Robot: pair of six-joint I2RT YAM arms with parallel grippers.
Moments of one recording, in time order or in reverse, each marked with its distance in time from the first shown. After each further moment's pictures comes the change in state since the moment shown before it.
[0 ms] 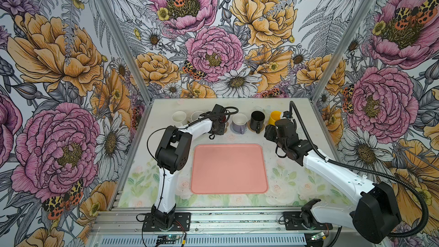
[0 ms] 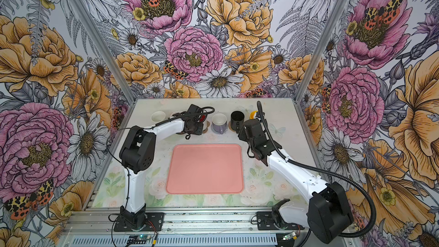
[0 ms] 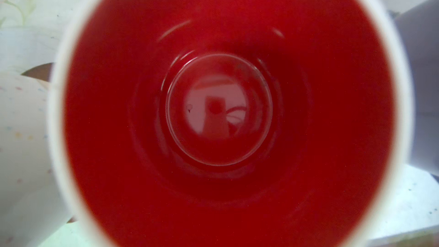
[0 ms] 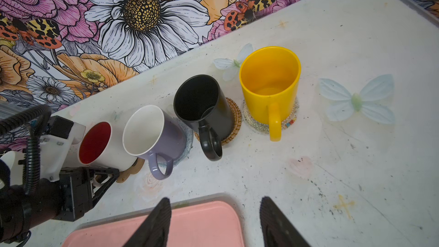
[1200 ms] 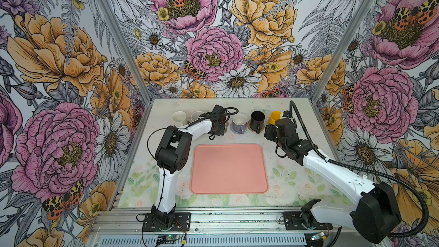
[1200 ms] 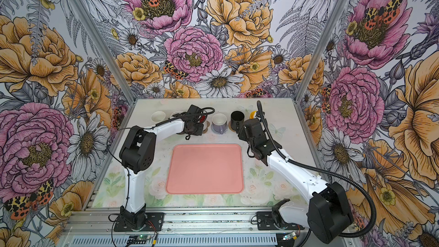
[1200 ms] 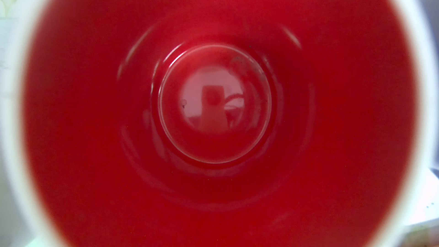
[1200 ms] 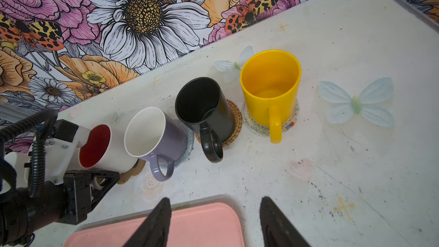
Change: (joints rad) left arm 0.000 -0.001 -0.009 0.002 0.023 0.004; right arm 0.002 0.000 0.006 0.000 0.004 -0.004
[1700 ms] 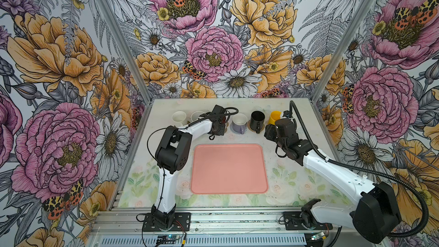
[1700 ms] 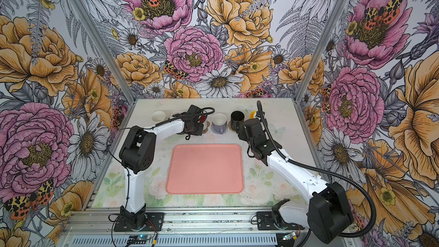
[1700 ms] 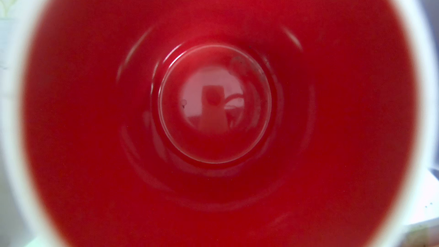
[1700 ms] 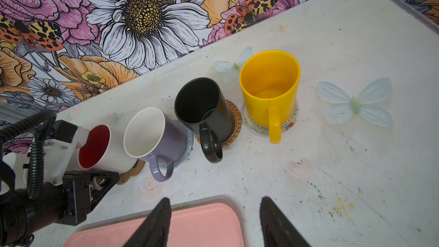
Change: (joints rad) left arm 0.000 -0.001 -0.006 0.009 0.001 0.000; right arm 0.000 0.000 0.000 0.000 0.004 0.000
